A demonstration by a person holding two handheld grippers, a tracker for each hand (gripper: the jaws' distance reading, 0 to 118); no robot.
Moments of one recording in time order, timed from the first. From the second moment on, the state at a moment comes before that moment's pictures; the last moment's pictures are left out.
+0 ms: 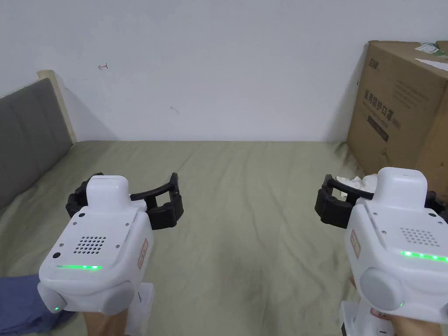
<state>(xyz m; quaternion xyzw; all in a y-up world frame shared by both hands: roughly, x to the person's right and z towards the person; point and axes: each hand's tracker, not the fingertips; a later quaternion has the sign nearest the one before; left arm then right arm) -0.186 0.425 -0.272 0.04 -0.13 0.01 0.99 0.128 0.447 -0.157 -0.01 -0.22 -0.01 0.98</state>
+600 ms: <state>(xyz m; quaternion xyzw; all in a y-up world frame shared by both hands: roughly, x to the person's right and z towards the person) -0.189 0.425 -0.271 0.05 -0.13 0.01 0.99 0.127 0.439 -0.151 0.03 -0.21 0.01 0.98</state>
